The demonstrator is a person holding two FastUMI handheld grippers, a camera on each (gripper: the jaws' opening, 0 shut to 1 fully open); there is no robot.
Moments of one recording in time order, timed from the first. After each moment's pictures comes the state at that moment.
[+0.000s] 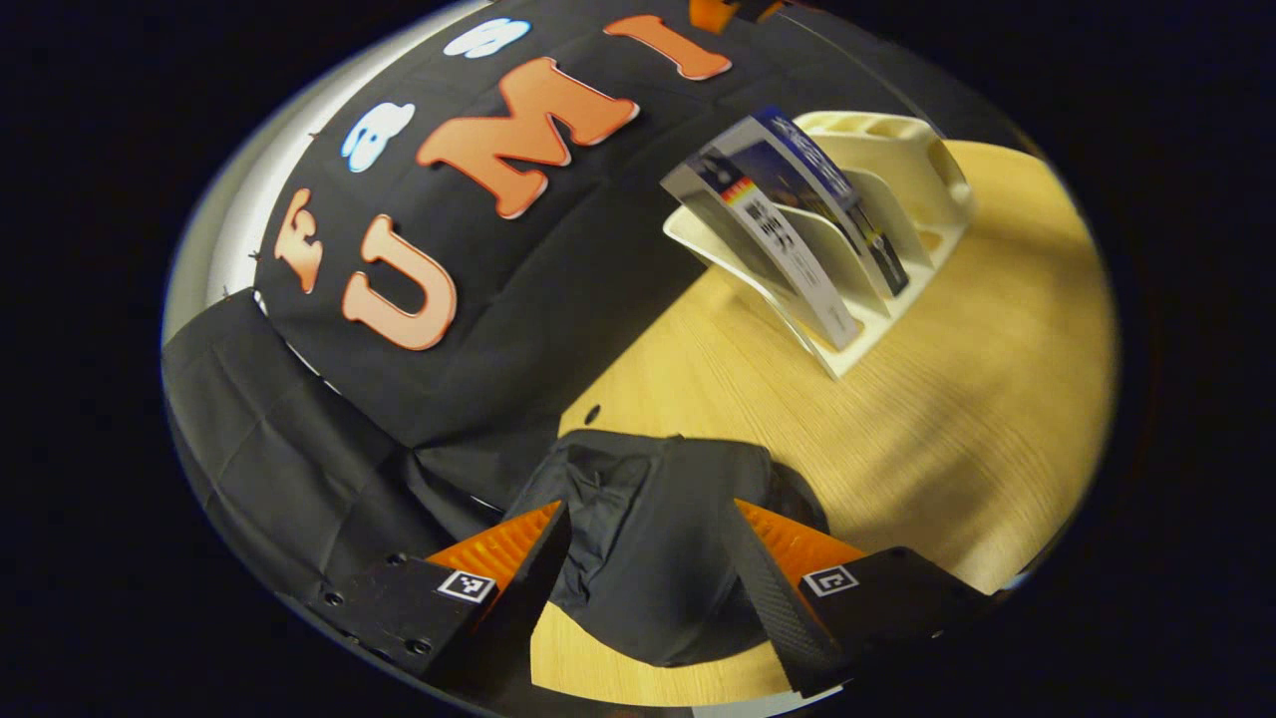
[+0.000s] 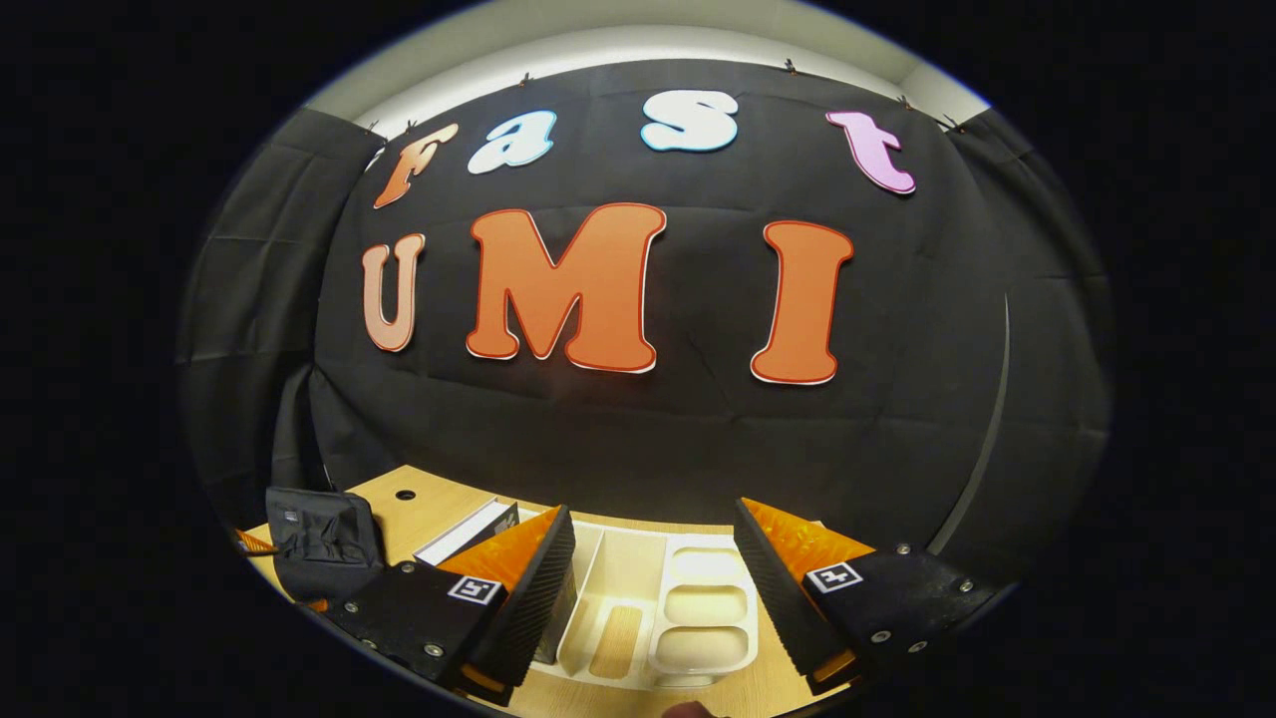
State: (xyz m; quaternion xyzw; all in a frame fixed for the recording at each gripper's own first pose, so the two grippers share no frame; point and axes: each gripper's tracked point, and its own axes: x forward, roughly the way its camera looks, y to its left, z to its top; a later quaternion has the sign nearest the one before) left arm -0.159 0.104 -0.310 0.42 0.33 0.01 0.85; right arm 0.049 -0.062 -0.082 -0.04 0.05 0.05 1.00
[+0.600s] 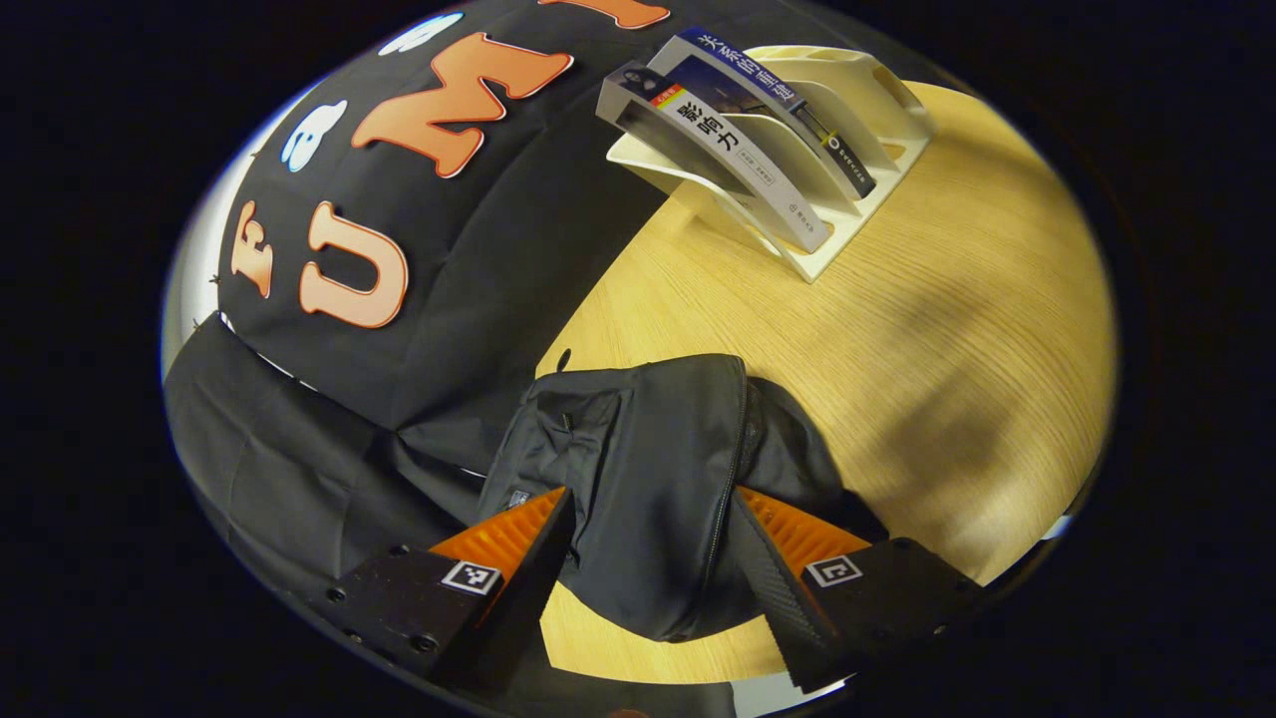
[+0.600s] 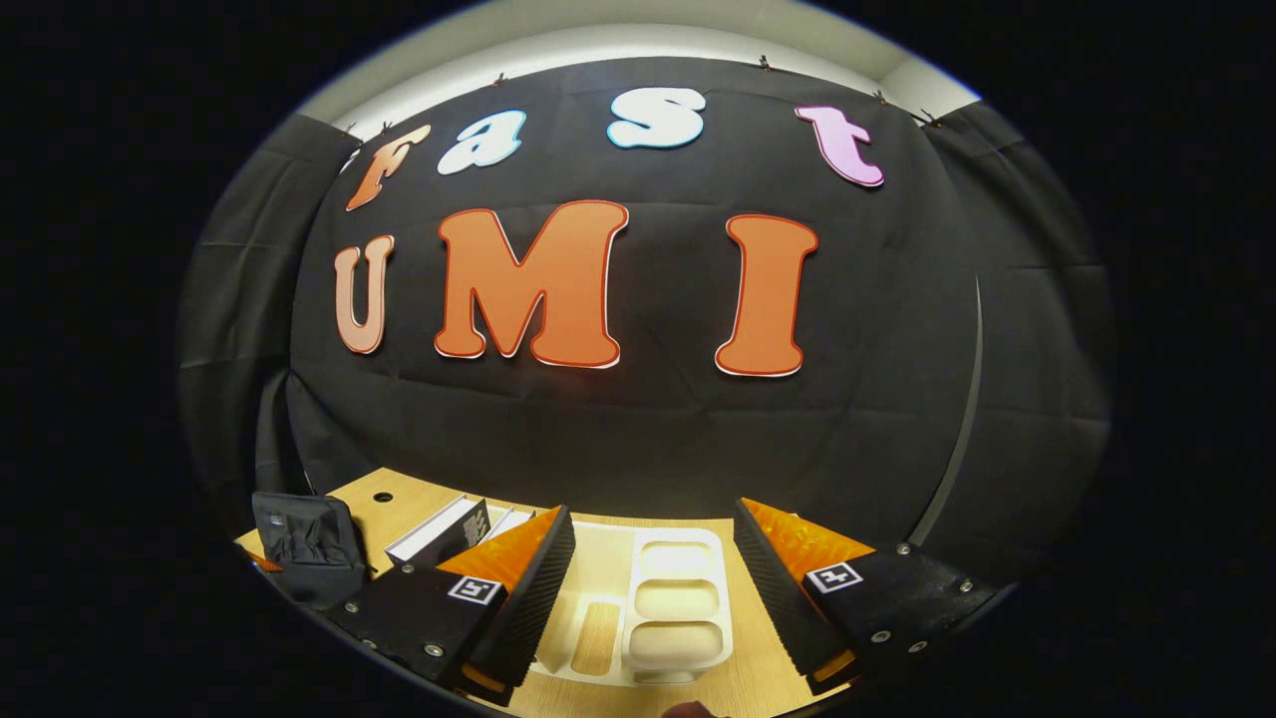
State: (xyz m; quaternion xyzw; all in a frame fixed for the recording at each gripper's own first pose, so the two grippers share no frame) left arm -0.159 0.127 -0.335 0.46 0.38 0.02 0.80; right arm 0.049 -0.087 -0.085 -0.03 0.05 0.01 1.00
